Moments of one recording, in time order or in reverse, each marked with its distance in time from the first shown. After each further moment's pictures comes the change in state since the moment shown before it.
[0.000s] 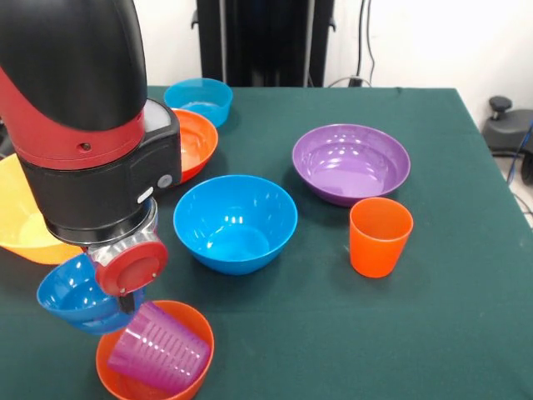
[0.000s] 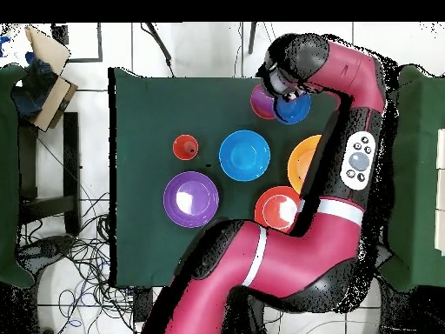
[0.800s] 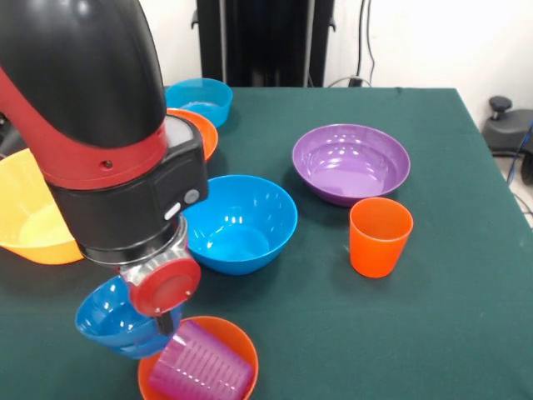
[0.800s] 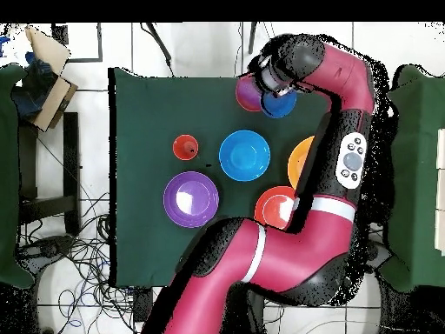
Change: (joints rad) arm 0.002 0.038 0.064 -0.026 0.063 -0.014 0.000
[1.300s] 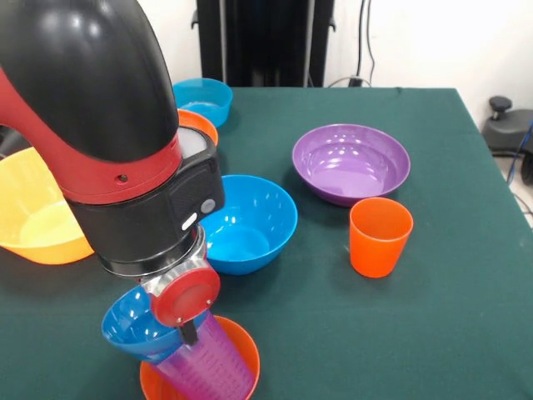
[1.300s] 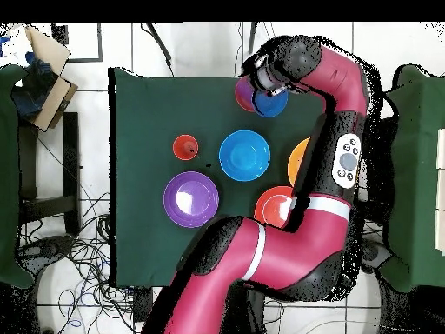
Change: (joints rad) arm 0.000 0.020 0.042 -0.015 0.018 0.000 0.000
